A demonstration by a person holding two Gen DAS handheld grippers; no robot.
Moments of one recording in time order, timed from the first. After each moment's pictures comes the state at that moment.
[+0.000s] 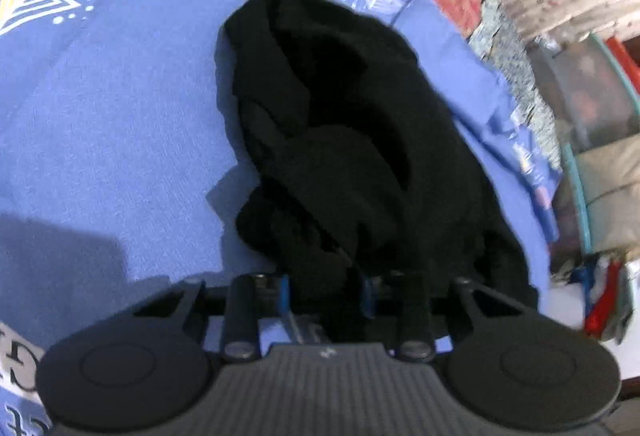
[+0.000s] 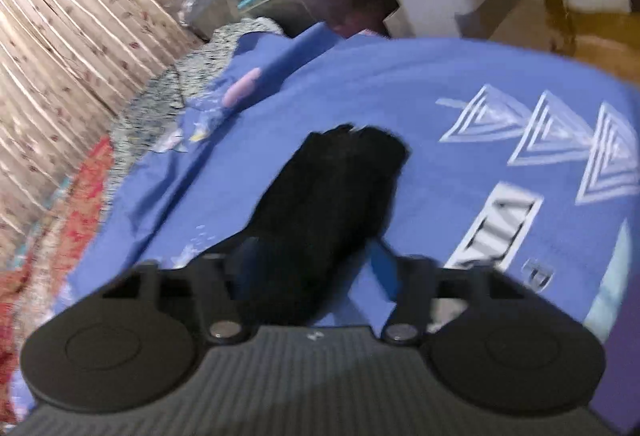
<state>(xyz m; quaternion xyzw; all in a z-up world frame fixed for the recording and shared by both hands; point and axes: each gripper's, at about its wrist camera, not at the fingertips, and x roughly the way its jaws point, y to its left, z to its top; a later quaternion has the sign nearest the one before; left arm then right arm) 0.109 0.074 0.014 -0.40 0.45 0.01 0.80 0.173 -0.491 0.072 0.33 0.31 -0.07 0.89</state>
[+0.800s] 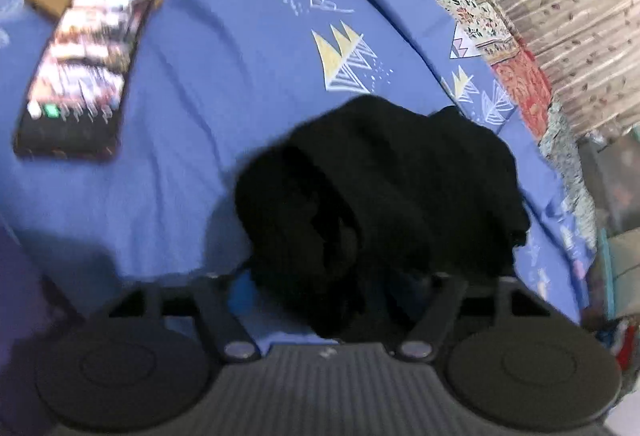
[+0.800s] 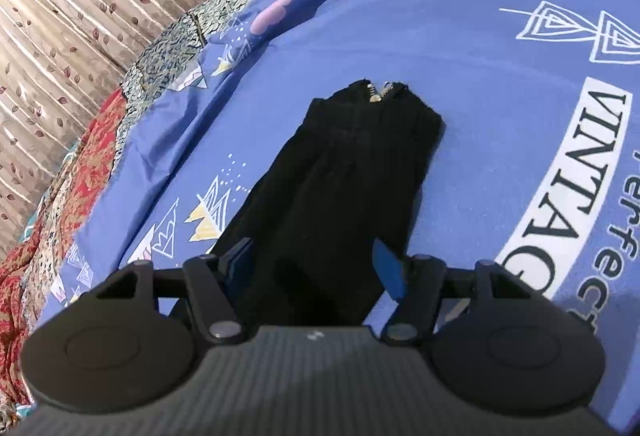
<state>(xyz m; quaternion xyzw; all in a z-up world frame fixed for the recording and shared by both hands) -0.064 0.187 0.038 -0.45 0.39 0.14 0.79 0.211 -0.444 0.031 0.33 0.35 -0.04 0.88</state>
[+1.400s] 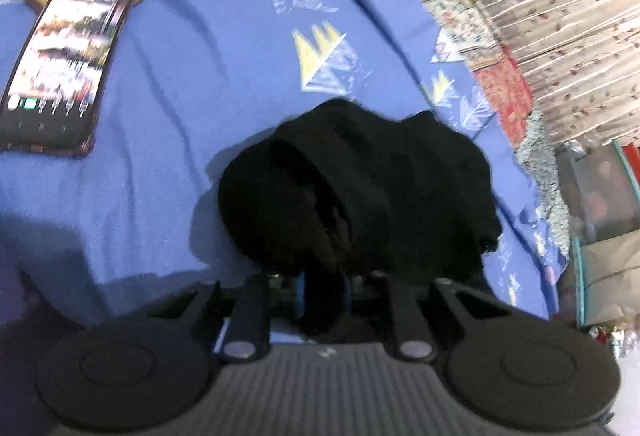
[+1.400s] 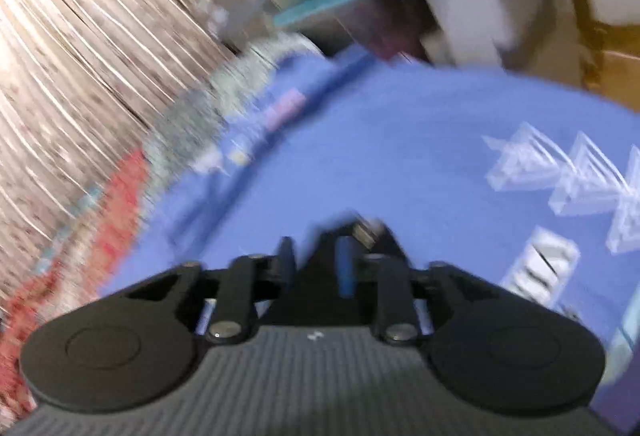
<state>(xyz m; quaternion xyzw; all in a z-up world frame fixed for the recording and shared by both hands) -0.058 0.193 0.034 -0.47 0.39 0.12 0.79 0.197 -0.501 0.079 0.31 0.30 -0.05 0.90</state>
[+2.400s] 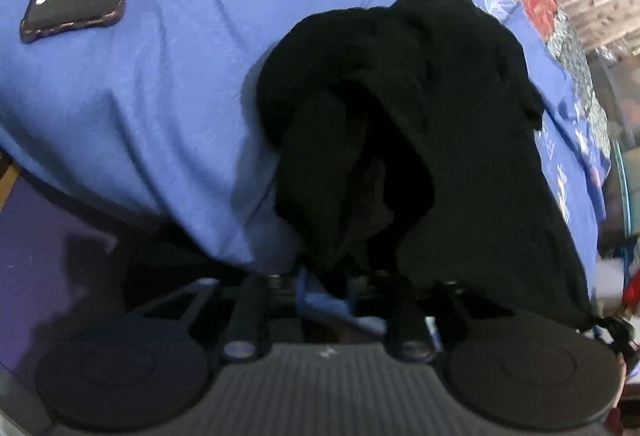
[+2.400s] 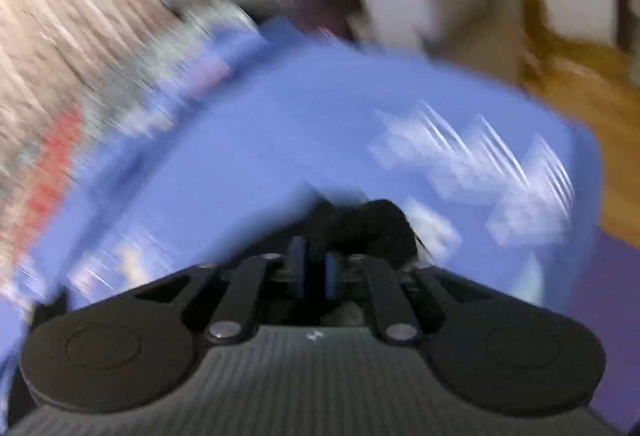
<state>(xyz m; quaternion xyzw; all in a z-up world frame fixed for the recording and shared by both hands) -0.103 0.139 0.013 -0.40 0.50 0.09 0.77 0.171 -0.534 0.076 0.25 0.37 -0.13 0.88</state>
